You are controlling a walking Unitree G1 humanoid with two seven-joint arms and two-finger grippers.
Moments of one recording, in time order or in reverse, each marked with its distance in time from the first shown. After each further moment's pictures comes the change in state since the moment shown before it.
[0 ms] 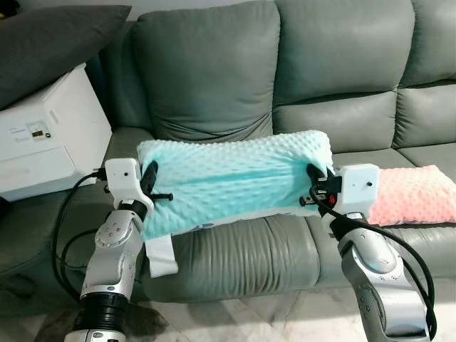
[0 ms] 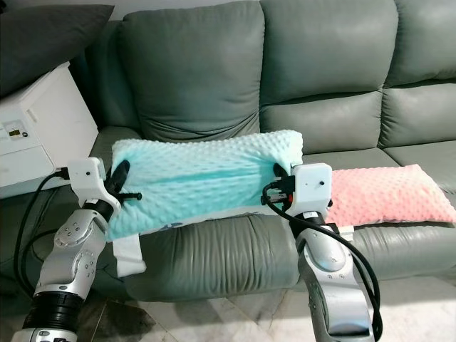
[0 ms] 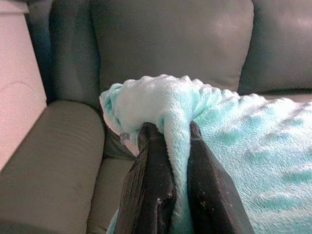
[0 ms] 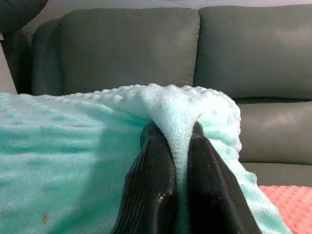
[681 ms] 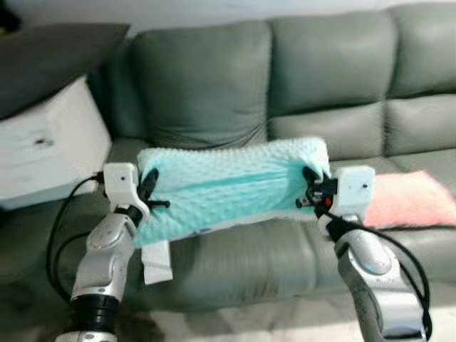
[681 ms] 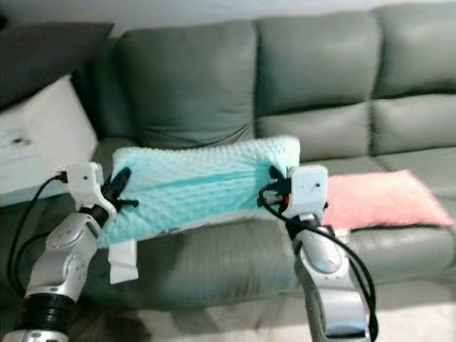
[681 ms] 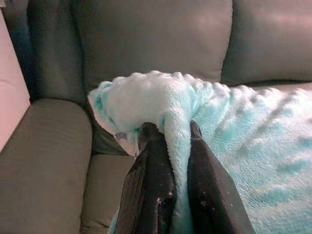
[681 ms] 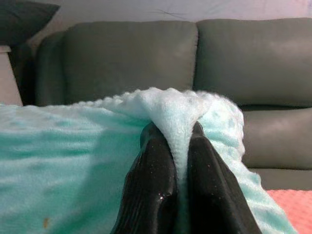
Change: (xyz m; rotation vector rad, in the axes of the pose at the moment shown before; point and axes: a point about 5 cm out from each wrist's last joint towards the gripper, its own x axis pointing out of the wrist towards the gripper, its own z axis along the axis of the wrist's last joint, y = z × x) left arm -0.003 0.006 -0.011 -0.011 0.077 -0.086; right arm -0.002 0.003 -0.003 0.009 0.015 0.002
